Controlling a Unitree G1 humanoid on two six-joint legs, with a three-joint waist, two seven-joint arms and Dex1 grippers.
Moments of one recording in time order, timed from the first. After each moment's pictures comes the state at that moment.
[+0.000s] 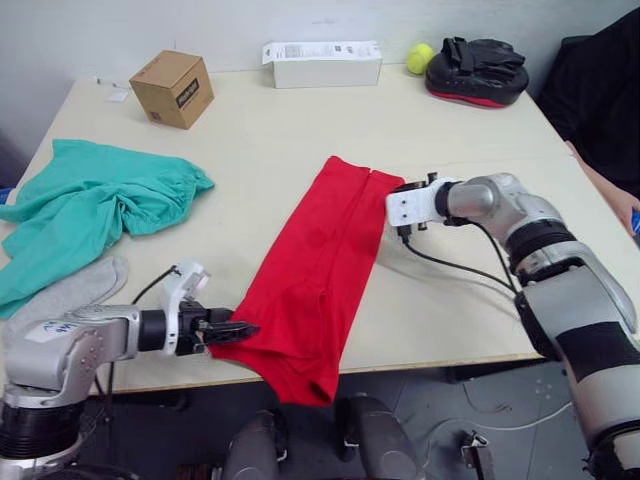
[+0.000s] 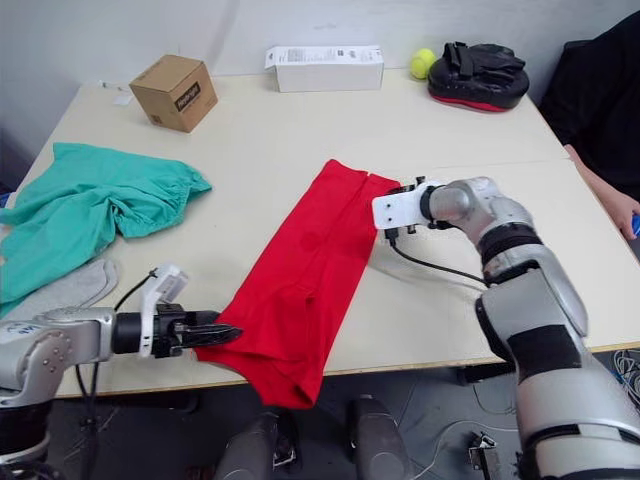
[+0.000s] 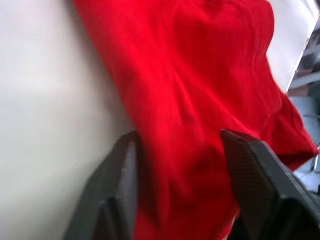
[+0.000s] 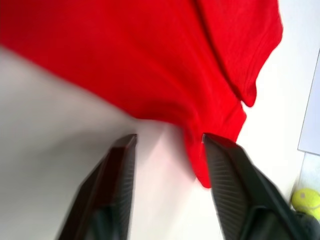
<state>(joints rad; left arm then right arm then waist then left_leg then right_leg) -0.19 0.80 0.22 -0.36 -0.63 1.33 -0.87 -1.21 -0.58 0.46 1.21 -0.57 -0.64 0.68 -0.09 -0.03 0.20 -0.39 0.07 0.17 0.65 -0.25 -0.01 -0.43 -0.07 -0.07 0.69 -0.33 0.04</state>
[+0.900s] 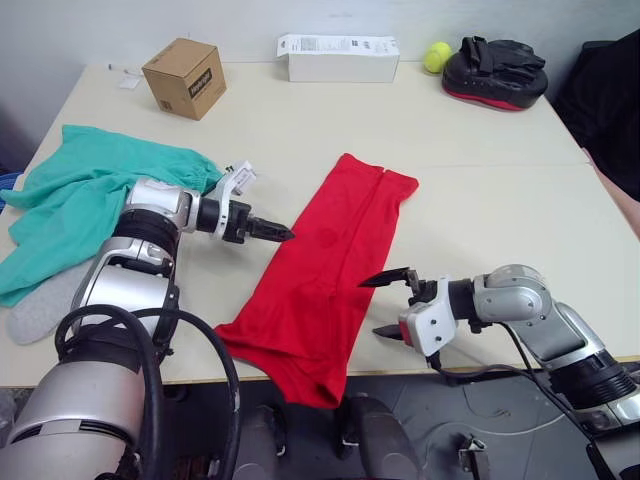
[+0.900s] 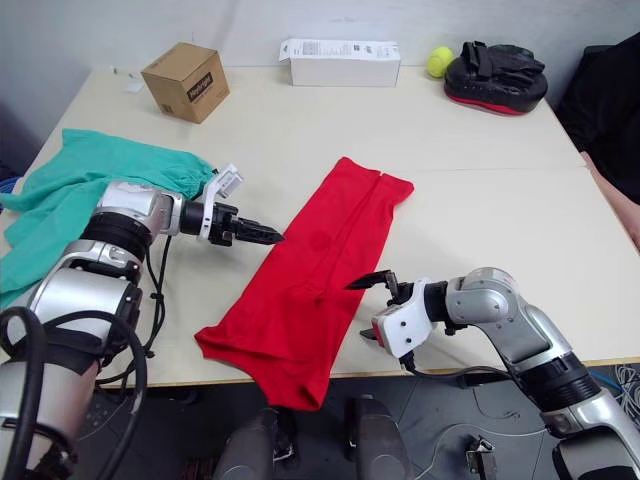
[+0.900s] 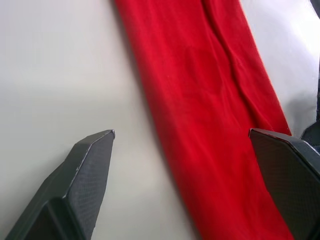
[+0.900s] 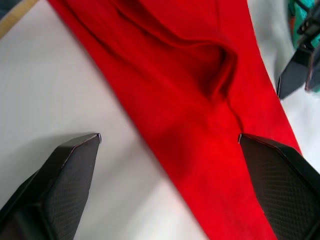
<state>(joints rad) -1.26 0.49 -0.23 1.18 -0.17 0.73 -1.20 -0.41 -0.78 0.31 -0.04 -0.14 -0.53 1.05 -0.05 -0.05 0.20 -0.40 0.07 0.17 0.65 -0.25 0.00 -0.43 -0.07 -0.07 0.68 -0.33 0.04</state>
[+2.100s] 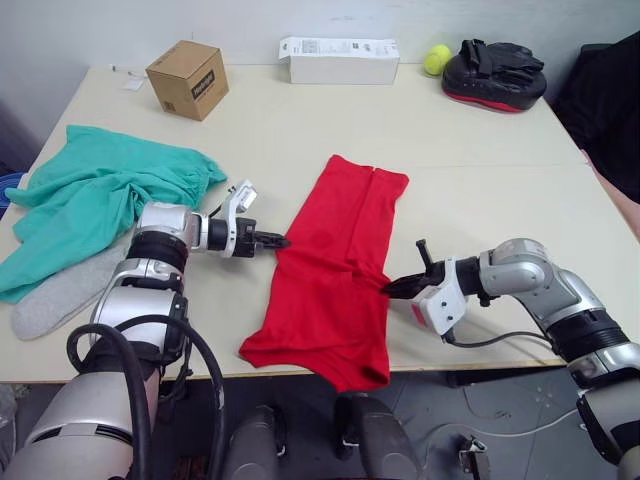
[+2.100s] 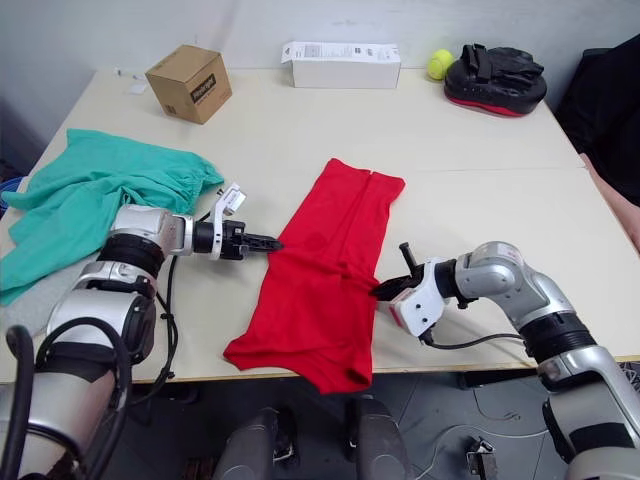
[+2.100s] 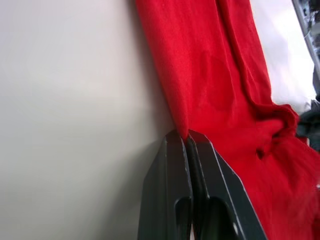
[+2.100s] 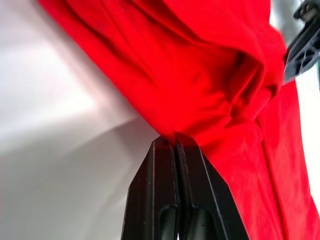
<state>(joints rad) -1.09 0.45 -0.01 0.99 -0.13 0.94 -1.12 -0.67 -0.79 0.39 0.46 -0.19 -0.94 1.06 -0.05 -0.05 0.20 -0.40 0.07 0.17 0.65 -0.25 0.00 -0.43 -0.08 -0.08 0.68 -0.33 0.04</state>
